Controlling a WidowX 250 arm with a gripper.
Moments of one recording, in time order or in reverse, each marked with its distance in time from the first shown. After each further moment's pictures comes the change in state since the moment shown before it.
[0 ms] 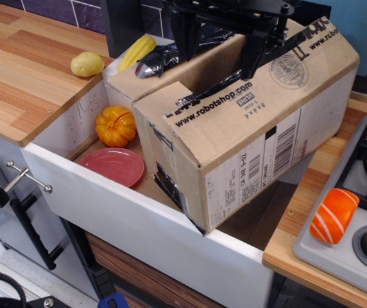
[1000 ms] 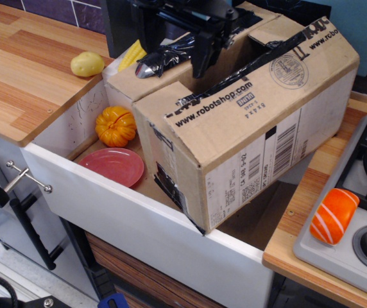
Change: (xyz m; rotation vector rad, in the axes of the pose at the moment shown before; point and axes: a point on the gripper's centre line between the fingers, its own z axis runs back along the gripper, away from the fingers) arm 0.000 0.045 -0.017 0.041 0.028 -0.143
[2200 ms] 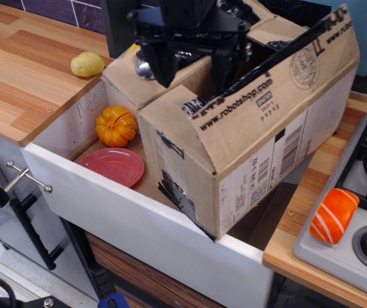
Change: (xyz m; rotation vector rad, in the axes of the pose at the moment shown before) arm -0.007 -0.039 -0.003 -0.205 -0.016 0.190
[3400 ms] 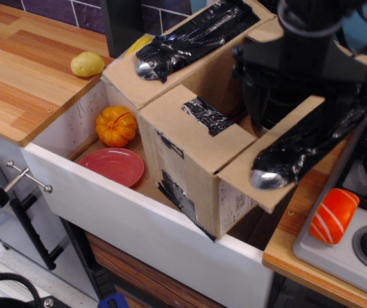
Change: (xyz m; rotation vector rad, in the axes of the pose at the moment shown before) arm -0.013 -0.086 -0.018 0.094 -0.133 0.024
